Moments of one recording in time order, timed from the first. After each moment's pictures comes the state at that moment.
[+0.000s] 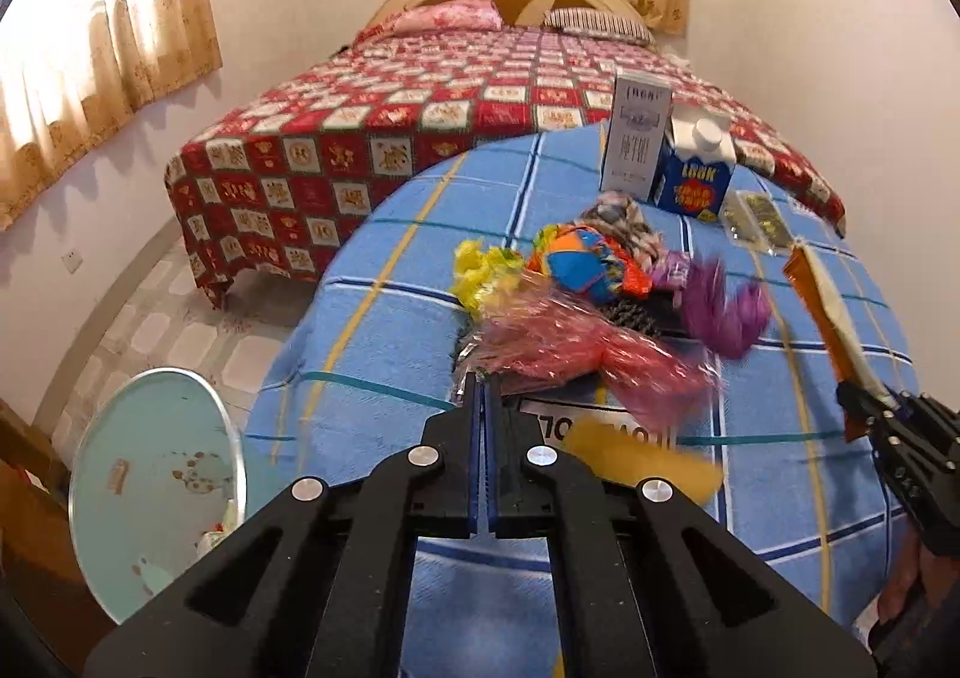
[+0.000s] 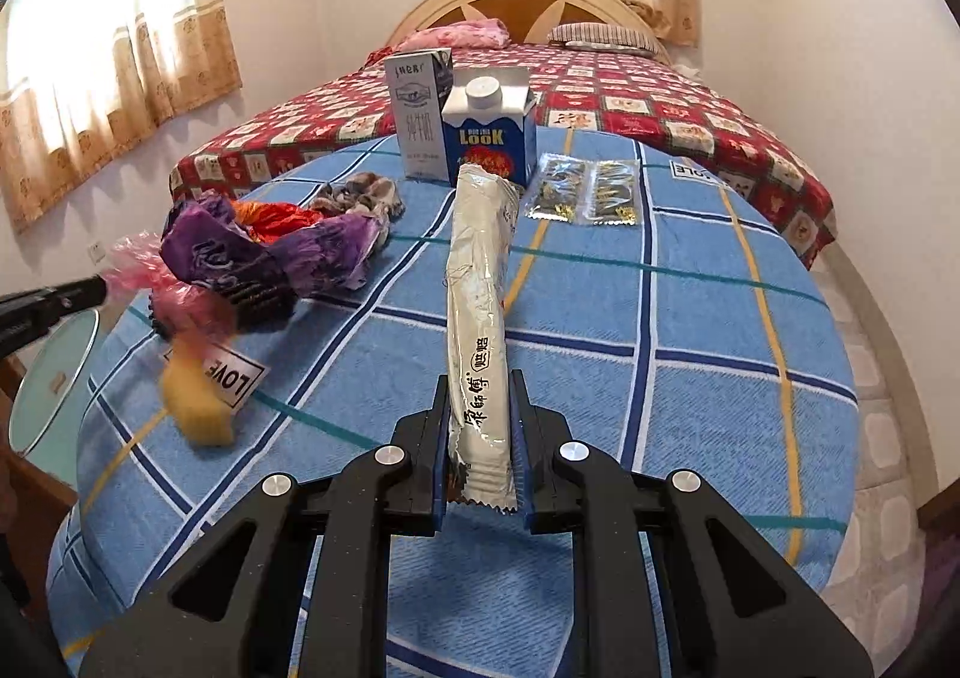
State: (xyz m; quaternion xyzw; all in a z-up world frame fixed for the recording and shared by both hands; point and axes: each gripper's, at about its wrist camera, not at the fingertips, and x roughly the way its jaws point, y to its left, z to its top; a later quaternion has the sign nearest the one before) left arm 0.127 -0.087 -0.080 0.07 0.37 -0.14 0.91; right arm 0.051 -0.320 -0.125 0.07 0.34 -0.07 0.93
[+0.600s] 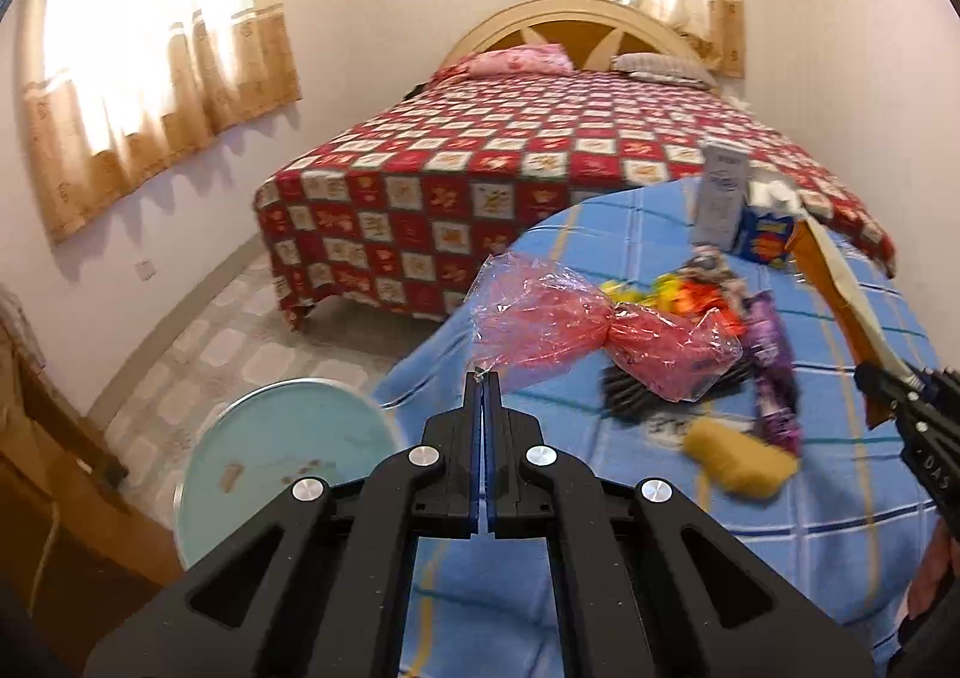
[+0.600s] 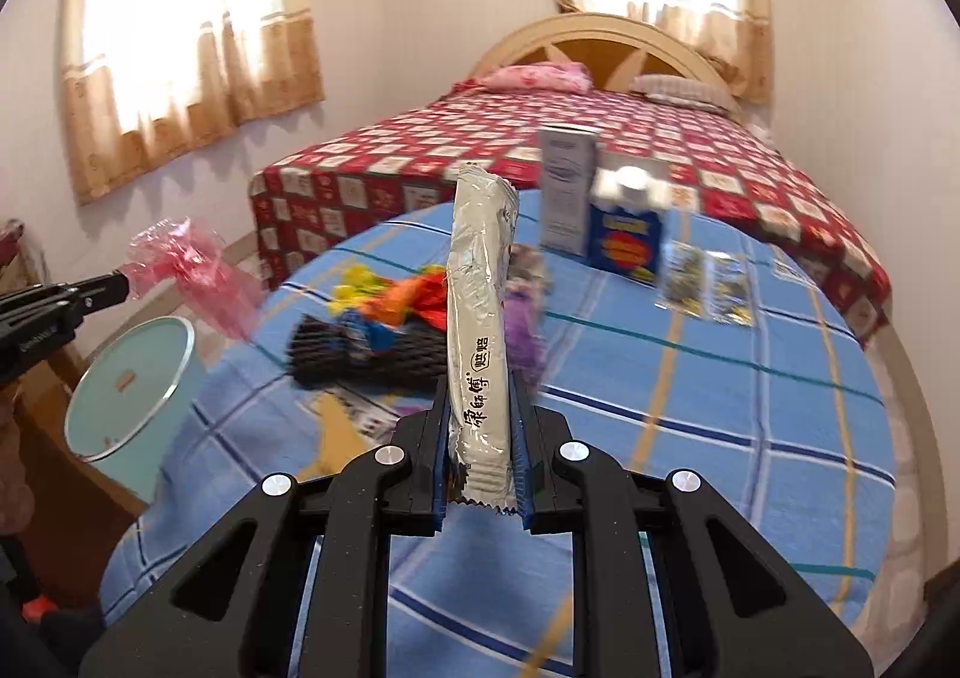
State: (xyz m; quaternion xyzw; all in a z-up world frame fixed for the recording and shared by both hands) left arm 0.109 -0.012 -0.047 0.08 0.33 -0.05 0.94; right arm 0.068 -0.235 -0.080 0.03 0.30 0.02 0.95
